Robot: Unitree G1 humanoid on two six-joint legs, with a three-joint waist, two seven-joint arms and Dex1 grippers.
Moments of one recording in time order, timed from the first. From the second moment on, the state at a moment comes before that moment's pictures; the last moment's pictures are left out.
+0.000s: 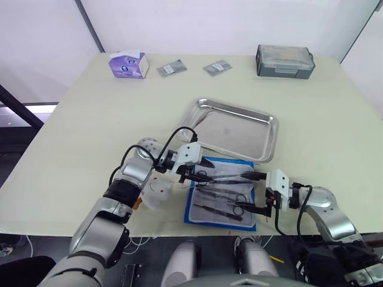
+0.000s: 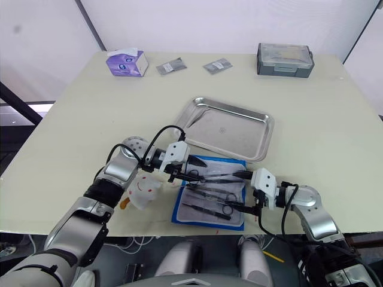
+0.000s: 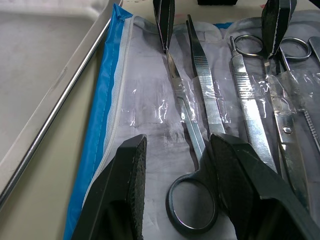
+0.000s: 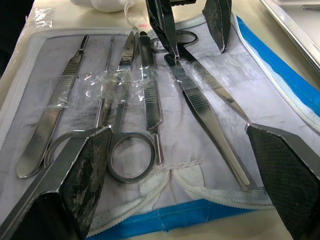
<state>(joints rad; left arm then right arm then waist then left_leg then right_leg) -0.65 0.50 -0.33 0.47 -0.05 -0.11 -1.40 -0.09 -0.52 0.22 0.02 0.24 -0.03 1.05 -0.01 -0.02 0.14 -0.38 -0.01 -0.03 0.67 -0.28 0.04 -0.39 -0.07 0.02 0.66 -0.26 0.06</state>
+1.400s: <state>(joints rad) -0.70 0.50 -0.37 0.42 0.00 0.03 -1.43 -0.07 -0.52 0.22 0.01 0.24 -0.03 1.04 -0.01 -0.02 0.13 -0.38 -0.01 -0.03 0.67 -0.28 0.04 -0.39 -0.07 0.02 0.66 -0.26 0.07</state>
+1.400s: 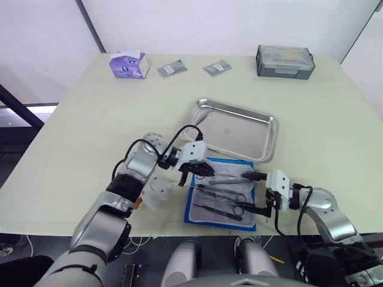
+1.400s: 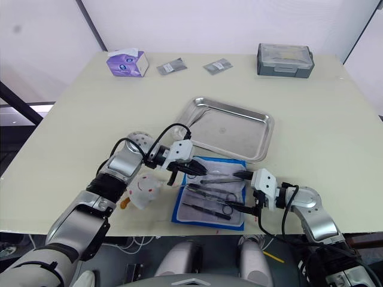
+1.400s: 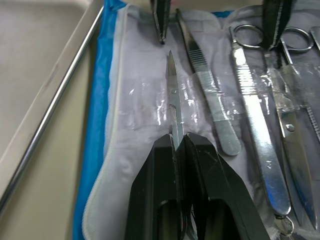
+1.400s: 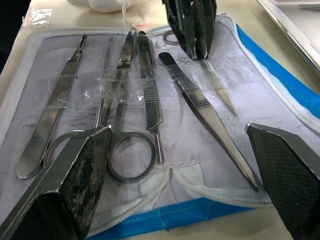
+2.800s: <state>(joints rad) -0.78 0.63 -0.46 0.10 0.00 0.56 -1.48 -0.08 -0.51 0.22 0.01 0.24 -0.02 1.04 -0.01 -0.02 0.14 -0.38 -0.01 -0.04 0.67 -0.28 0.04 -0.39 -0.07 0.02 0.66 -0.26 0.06</state>
